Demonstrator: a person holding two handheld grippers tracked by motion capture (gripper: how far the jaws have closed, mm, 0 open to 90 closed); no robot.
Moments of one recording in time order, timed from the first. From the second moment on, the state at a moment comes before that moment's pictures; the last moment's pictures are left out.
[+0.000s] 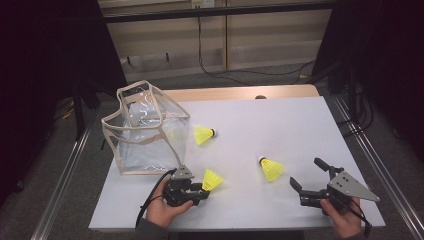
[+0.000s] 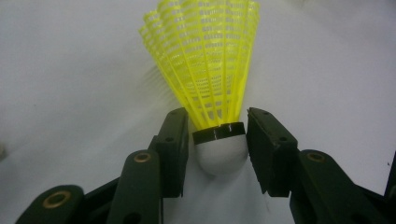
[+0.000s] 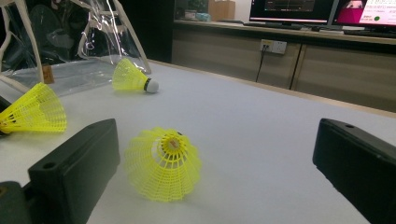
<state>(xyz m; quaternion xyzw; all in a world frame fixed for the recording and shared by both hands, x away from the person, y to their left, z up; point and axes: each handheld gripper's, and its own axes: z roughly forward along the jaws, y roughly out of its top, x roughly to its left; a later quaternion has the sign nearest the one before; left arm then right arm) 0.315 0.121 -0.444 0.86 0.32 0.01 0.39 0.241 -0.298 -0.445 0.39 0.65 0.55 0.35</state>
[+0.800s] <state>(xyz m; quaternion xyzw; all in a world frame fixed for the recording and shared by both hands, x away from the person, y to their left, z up) 0.315 0.118 -0.445 0.87 0.32 0.02 0.38 0.241 -0.298 -0.445 0.39 0.65 0.55 0.35</state>
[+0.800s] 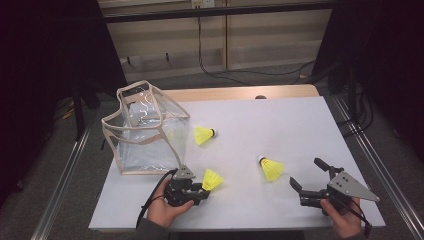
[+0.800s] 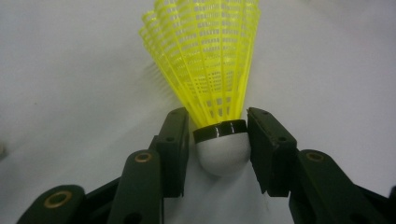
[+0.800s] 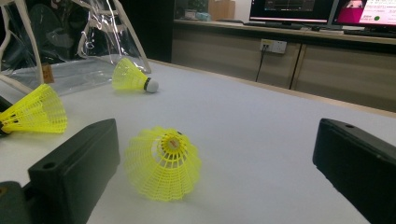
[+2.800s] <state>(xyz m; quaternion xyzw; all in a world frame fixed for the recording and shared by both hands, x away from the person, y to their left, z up) 0.327 0.125 -0.414 0.85 0.34 -0.01 0.39 0.241 -0.299 -0.445 0.39 0.65 0.55 0.35</state>
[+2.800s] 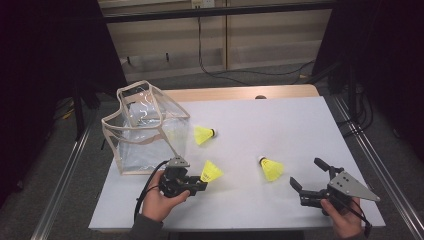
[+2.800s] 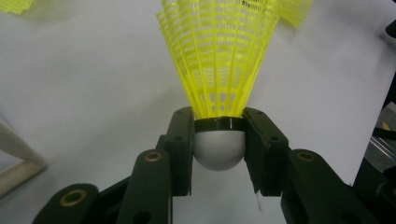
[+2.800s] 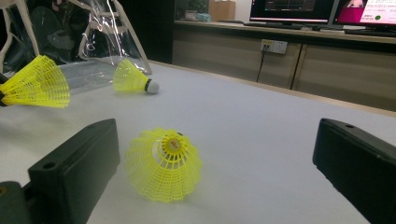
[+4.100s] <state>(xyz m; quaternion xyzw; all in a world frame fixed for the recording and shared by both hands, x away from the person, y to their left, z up) 0.342 0.123 -0.386 0.85 0.34 -0.02 0.39 0.242 -0.300 -0.446 0.40 0.65 0.55 0.34</state>
